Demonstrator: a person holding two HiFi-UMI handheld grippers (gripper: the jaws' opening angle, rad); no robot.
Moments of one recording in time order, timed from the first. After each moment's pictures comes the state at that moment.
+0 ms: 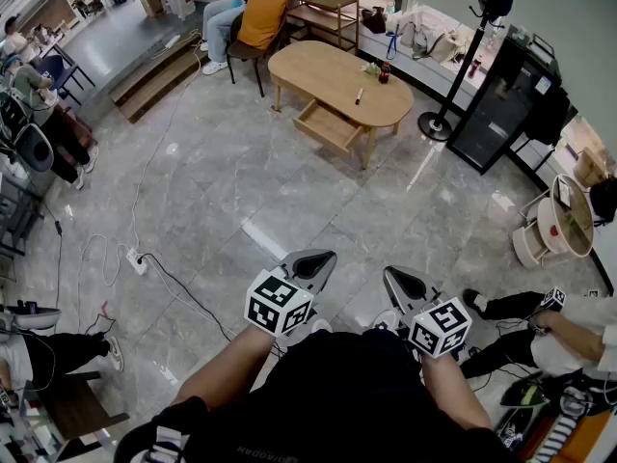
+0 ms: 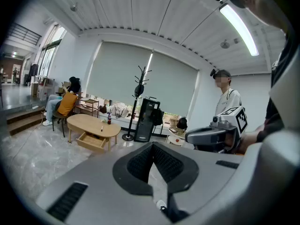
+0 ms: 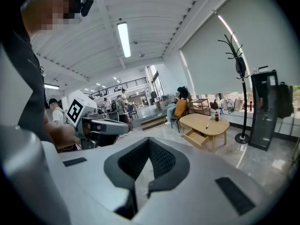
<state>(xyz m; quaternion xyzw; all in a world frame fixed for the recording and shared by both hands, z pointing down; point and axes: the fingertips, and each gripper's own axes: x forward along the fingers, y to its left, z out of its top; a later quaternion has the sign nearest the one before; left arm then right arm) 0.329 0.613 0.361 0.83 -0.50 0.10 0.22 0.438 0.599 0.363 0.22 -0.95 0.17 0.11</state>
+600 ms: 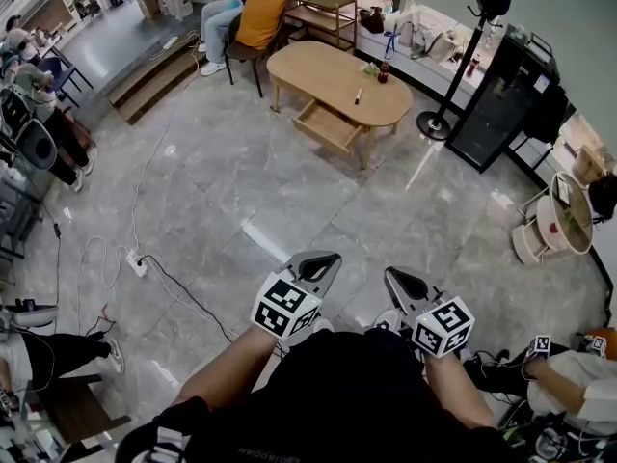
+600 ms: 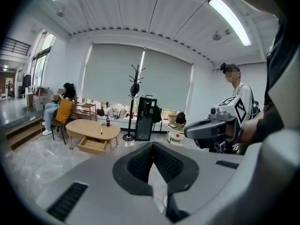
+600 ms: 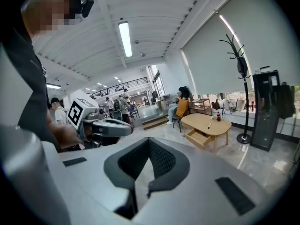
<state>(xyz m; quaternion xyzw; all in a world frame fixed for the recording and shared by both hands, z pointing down) 0.332 0.621 0.369 0.84 -0.49 0.14 0.19 0.432 0.610 0.365 0.21 -0.96 0.17 0.12</state>
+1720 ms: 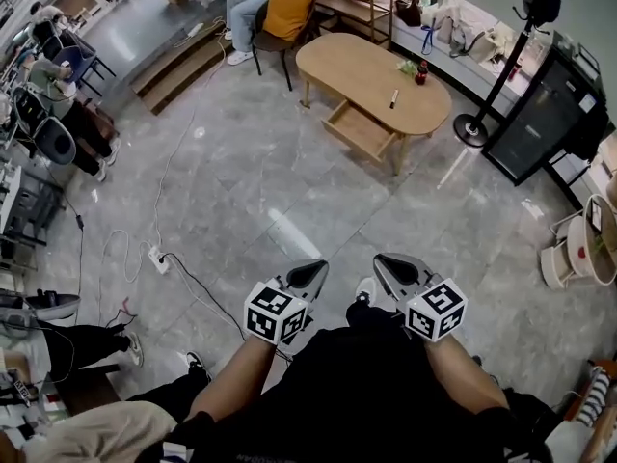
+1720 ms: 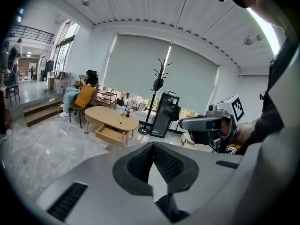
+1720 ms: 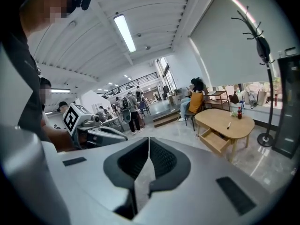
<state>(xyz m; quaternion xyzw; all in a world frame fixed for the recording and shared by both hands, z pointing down) 0.218 0.545 0.405 0.77 -0.56 0.12 0.27 0.304 0.493 0.387 0.12 -0.97 0.19 0.13</state>
